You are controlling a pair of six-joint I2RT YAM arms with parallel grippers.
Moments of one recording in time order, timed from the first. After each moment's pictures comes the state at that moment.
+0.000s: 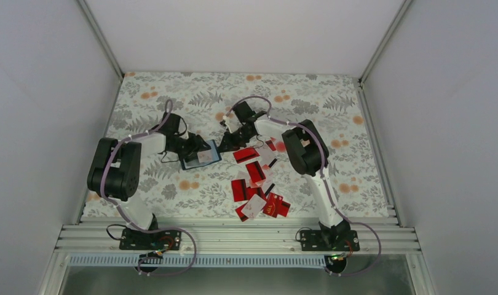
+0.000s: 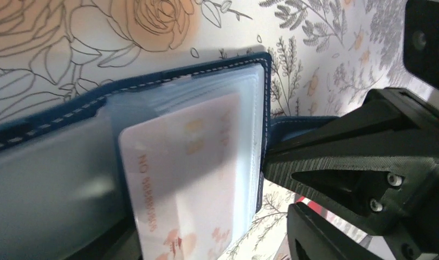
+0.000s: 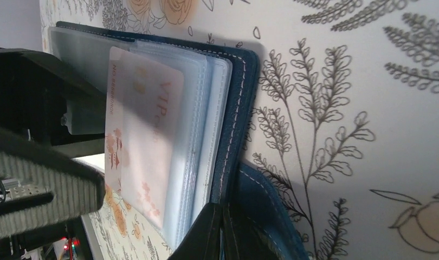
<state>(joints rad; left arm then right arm) -0.15 1.72 0.84 -0.26 0.65 -0.67 0.62 2.36 1.71 -0.54 -0.79 0.26</state>
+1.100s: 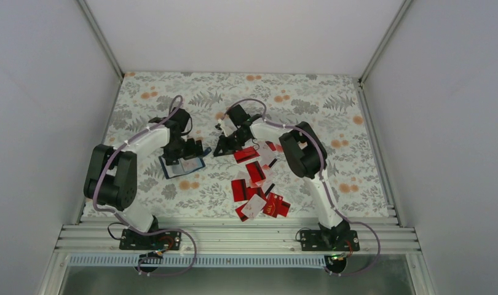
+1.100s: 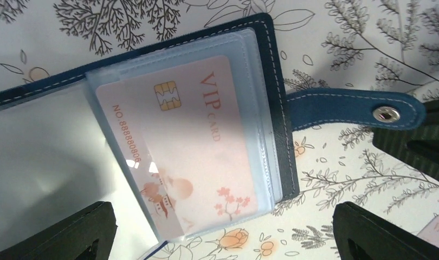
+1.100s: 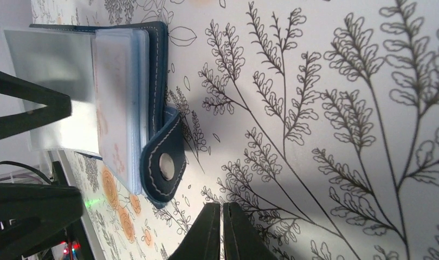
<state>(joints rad) -0.27 1.65 1.04 -0.82 0.16 -0.52 0.68 2.34 1.68 -0.52 -0.75 0.33</state>
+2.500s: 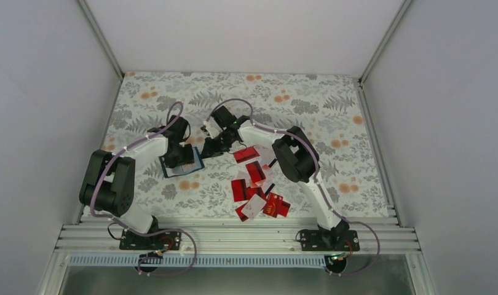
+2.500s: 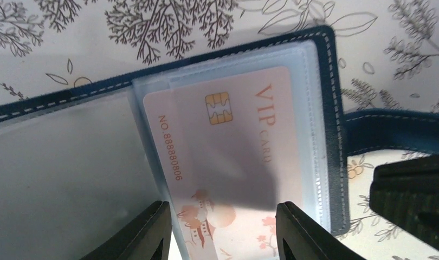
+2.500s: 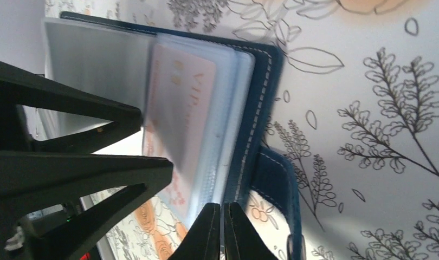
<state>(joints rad) -0.27 1.57 0.90 -0.67 0.05 -0.49 0.78 2.36 1.81 -0.54 -0.71 0.38</state>
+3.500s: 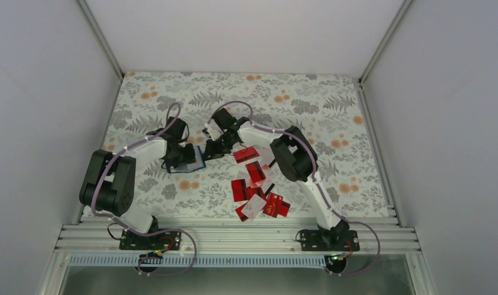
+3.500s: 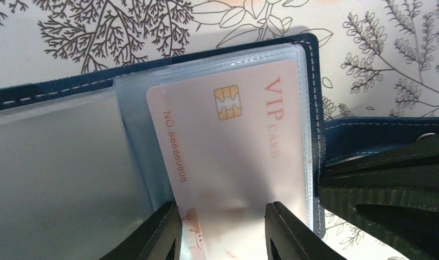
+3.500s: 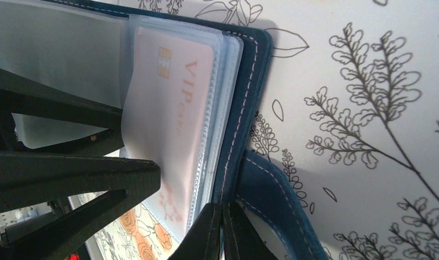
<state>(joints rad) -0.26 1.58 0.84 -0.55 0.16 -0.51 0.78 2.40 1.81 -0.55 -0.70 0.38</state>
